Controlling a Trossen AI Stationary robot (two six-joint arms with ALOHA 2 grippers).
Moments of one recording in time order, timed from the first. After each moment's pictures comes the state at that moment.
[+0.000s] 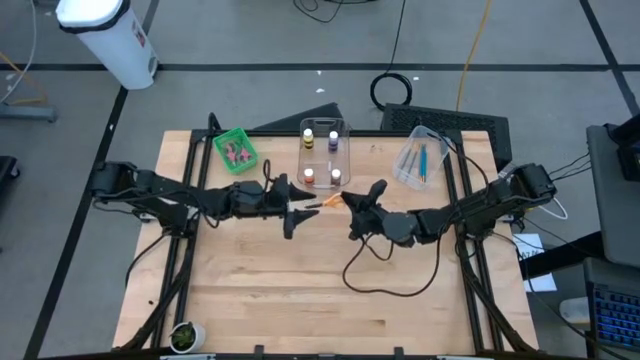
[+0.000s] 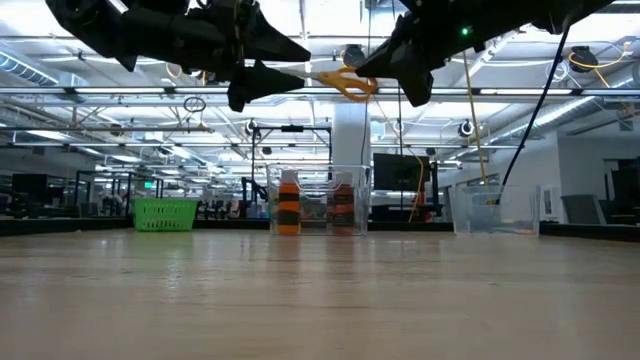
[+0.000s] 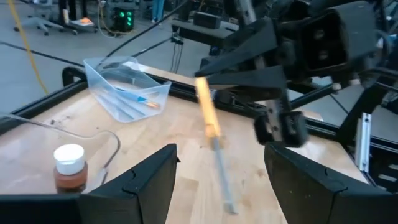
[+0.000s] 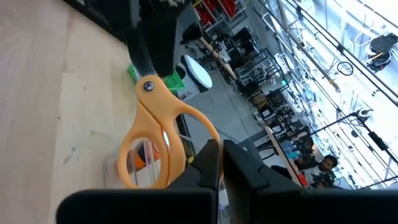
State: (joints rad) left arm -0.01 1.38 0.62 0.64 -0.10 -0.24; right arm 0.26 1.49 0.75 0.58 0.92 -0.75
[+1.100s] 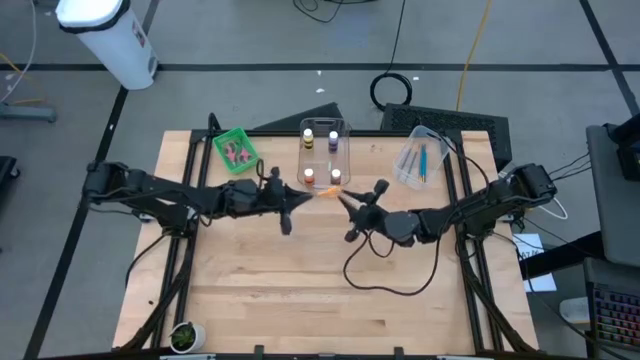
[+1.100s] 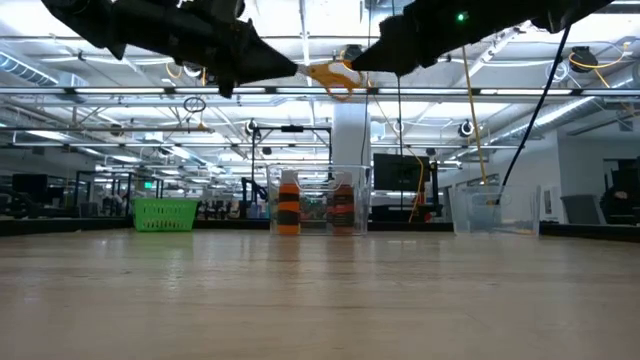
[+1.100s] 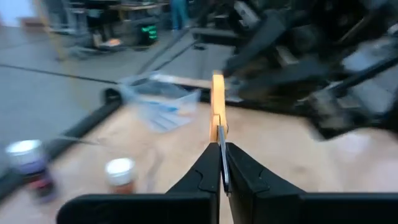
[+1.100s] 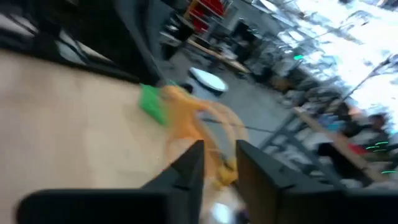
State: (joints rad) left arm -0.01 1.31 0.62 0.57 -0.21 -0.09; right arm 0.26 1.49 0.75 0.62 0.90 -0.44
